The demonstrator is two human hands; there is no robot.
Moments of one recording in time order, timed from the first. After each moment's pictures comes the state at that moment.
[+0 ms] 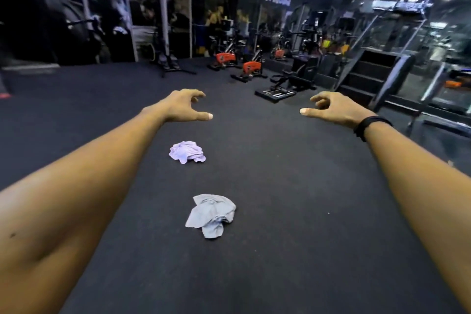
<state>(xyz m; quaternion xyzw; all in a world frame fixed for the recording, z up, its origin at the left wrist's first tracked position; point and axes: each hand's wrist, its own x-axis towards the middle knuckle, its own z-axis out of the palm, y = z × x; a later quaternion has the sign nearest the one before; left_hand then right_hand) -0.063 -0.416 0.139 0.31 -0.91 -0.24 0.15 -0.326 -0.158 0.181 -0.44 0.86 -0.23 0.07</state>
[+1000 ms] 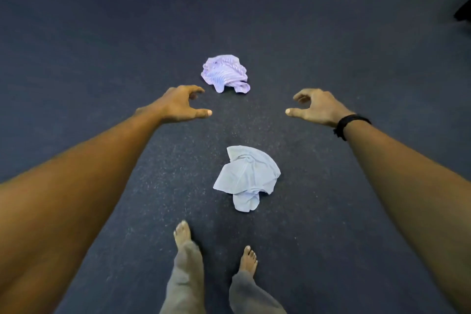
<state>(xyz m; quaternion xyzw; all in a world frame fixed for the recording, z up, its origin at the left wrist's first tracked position) -0.282 -0.880 -0.164 0.46 -0.82 -0.35 -0.03 -0.569 -0.739 -0.160 -0.49 0.82 -0.09 0.28</state>
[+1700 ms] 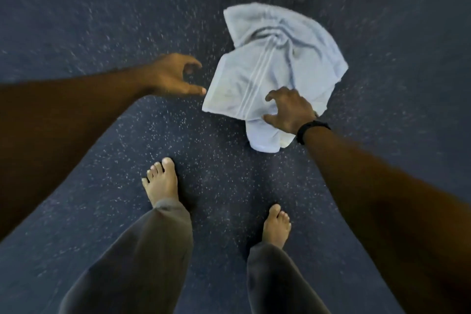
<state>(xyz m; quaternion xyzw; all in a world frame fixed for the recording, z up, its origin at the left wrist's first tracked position) -0.317 -0.958 -0.820 0.41 -0.74 -0.46 -0.27 -0.517 -0.768 -0.878 -0.49 0.79 0.10 0.36</state>
